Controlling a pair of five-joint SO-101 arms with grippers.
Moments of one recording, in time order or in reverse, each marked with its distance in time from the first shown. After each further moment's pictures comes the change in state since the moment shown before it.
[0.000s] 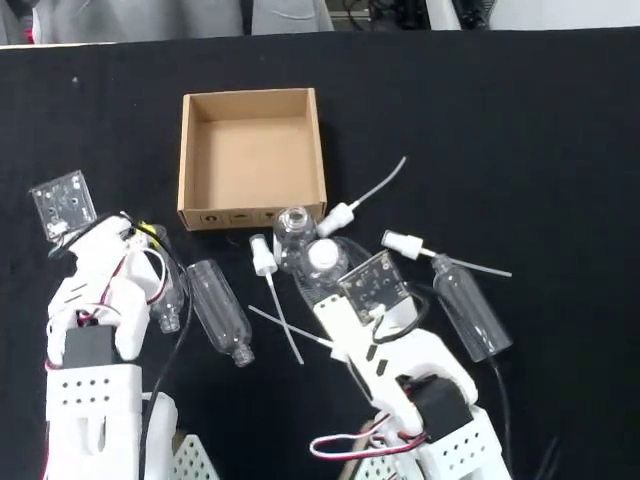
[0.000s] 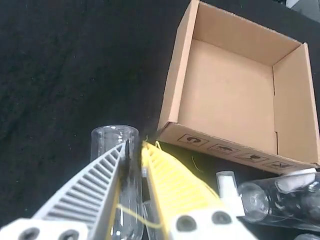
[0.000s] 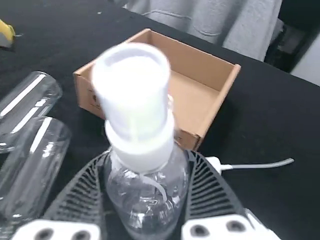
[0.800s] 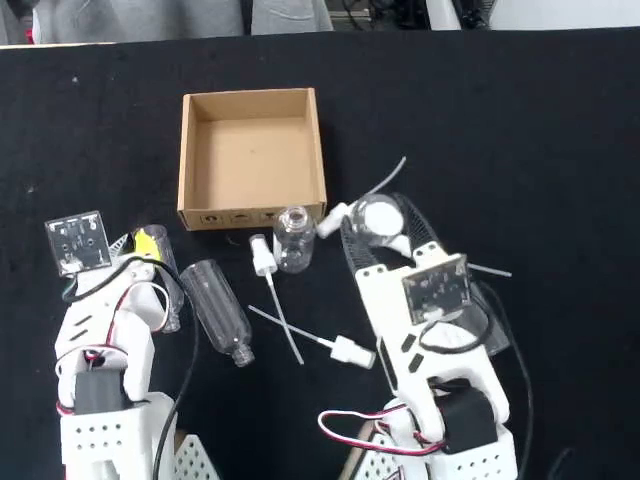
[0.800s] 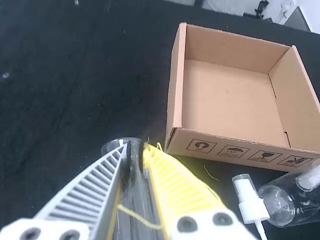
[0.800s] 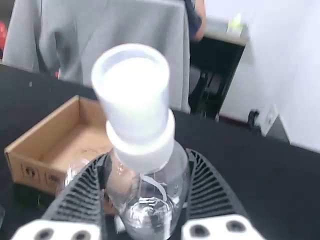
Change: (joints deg) left arm -0.1 -23.7 14.2 -0.8 -8.7; right arm 11.7 -0.1 -10.7 -5.5 1.0
